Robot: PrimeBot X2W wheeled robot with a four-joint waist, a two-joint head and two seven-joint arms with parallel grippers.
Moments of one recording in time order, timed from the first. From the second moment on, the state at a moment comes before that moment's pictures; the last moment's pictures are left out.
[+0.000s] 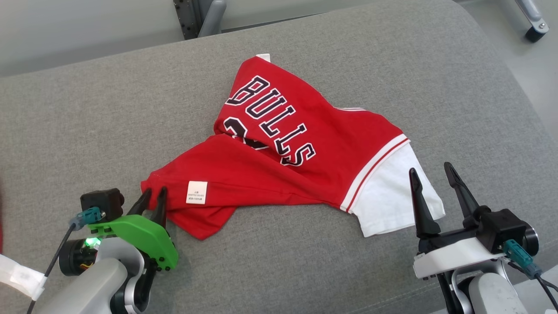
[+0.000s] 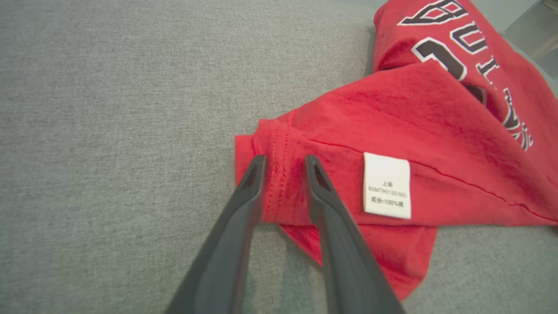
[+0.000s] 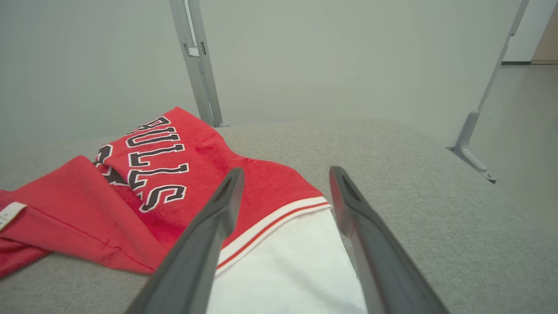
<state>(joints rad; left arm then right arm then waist) -0.48 0.56 -0.92 0.30 -1.17 0.34 -0.18 -0.07 -0.05 0.03 0.08 0.10 0.13 -0.27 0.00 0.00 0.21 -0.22</state>
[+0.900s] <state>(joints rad) -0.51 0.56 -0.92 0.37 -1.18 0.28 -0.15 -0.07 -0.05 0.03 0.08 0.11 0.13 -0.27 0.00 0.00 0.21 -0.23</state>
